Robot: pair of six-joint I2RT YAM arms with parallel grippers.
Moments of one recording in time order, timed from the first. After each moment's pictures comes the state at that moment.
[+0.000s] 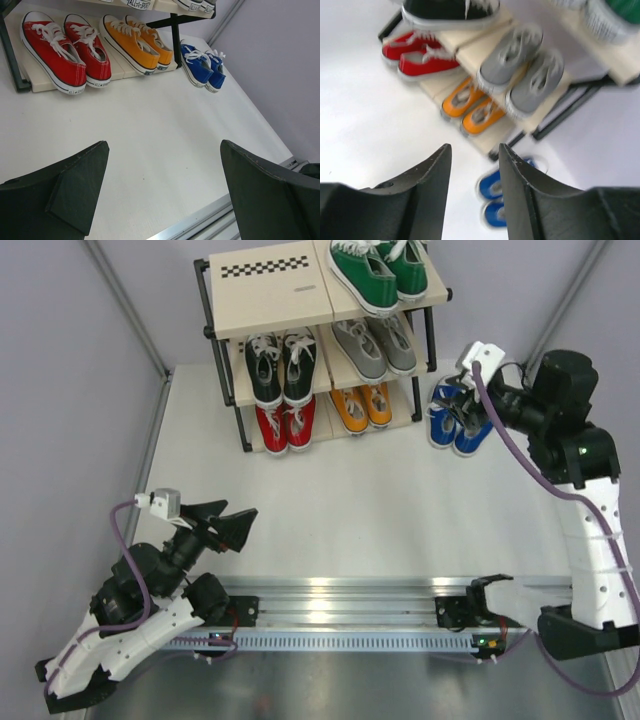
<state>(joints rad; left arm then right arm) -0.92 0.03 0.63 -0.58 -0.42 -0.47 0.21 1.14 1.62 -0.73 -0.62 -0.66</state>
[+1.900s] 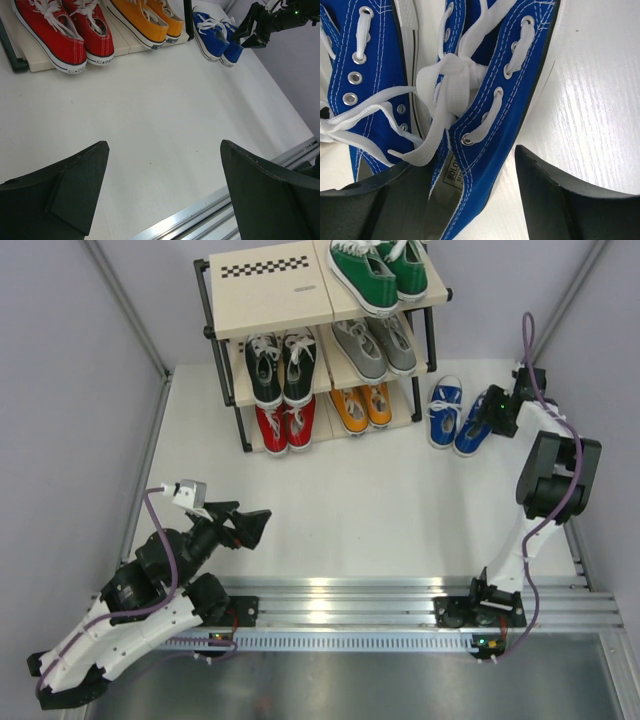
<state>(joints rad) -0.92 0.17 0.63 -0.59 -0.40 -0.48 -0.23 1.99 1.47 -0.38 -0.15 0.24</state>
